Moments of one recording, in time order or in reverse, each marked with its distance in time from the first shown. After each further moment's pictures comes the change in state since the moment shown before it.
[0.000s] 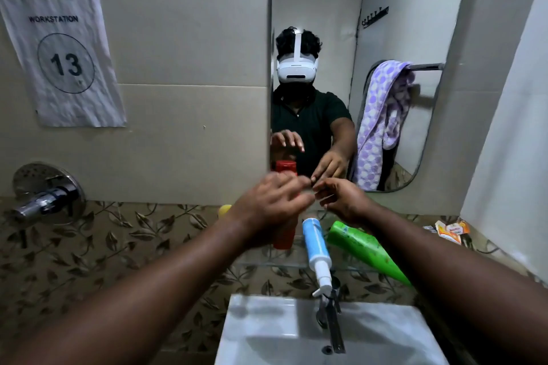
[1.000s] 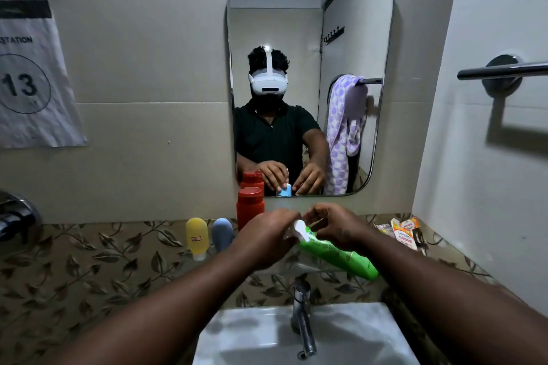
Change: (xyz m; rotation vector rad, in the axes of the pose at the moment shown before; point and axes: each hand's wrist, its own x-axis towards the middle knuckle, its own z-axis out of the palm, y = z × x) left_hand 0.029 0.062 0.036 -0.546 -0.166 -0.340; right_hand -0.065 0.025 -0.033 -0.082 -0.022 0.031
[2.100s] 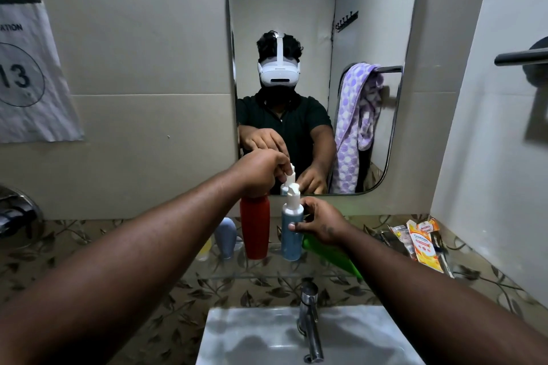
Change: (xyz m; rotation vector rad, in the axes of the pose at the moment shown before) left_hand 0.092 -0.041 -0.081 -0.040 -0.176 -0.232; right_hand 0.041 -0.009 0.031 0.107 0.043 -0.022
